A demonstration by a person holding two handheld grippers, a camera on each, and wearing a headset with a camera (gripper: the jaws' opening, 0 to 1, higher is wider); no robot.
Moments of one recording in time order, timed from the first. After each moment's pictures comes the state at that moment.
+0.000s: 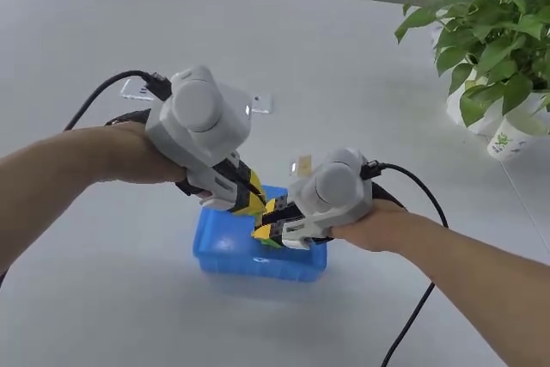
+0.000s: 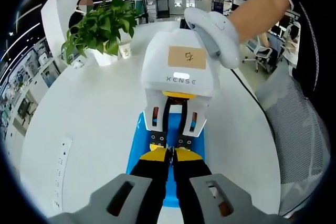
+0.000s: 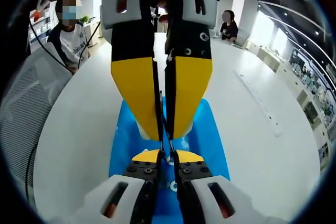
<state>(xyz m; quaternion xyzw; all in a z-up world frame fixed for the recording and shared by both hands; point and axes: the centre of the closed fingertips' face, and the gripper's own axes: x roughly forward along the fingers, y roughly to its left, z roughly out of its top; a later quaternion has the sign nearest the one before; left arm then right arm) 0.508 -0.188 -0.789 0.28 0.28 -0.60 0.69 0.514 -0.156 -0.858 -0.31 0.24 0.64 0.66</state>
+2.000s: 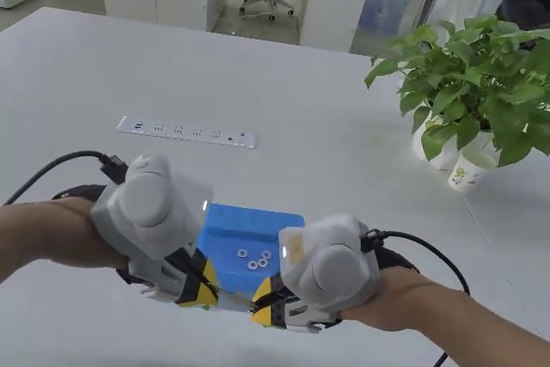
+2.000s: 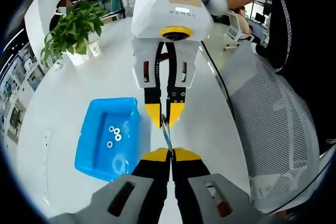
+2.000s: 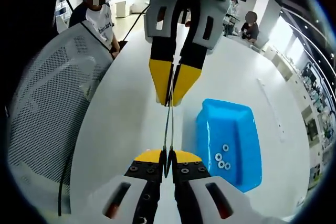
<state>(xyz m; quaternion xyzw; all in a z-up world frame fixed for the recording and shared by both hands) 0.390 -0.164 -0.801 0.31 0.30 -0.64 0.63 0.397 -0.186 -0.833 -0.39 0.25 0.66 0.60</state>
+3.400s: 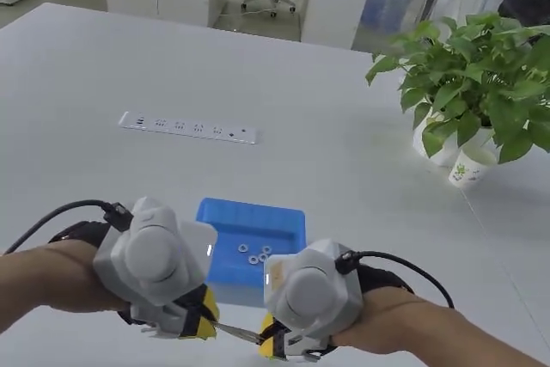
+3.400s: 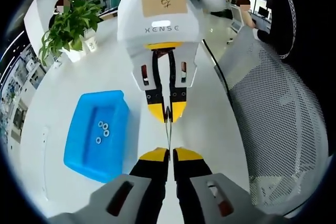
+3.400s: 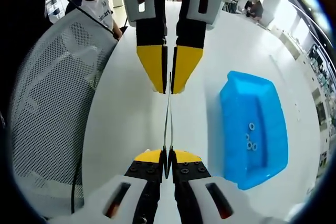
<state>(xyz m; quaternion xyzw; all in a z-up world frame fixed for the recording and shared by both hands) 0.369 -0.170 -0.825 0.34 0.30 -0.62 0.64 0.372 -0.203 -0.871 -0.40 0.33 0.64 0.57</state>
